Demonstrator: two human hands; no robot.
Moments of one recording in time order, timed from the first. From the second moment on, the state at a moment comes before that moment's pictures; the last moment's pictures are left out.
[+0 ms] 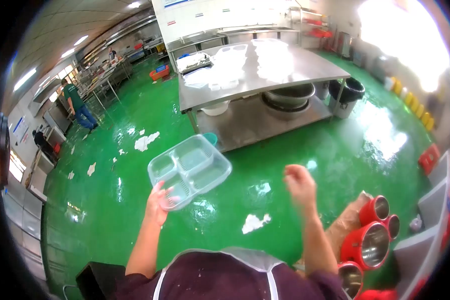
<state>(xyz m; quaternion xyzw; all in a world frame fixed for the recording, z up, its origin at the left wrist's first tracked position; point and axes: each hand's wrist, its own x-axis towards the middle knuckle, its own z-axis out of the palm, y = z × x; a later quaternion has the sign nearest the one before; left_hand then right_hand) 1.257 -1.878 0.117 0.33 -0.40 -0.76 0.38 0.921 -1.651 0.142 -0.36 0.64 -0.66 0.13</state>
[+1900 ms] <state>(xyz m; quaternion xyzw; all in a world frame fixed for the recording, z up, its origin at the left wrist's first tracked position) 0.885 -2.275 -0.004 0.54 -0.32 -0.73 0.26 0.325 -2.156 0.303 -0.49 0.69 -0.33 -0.42</state>
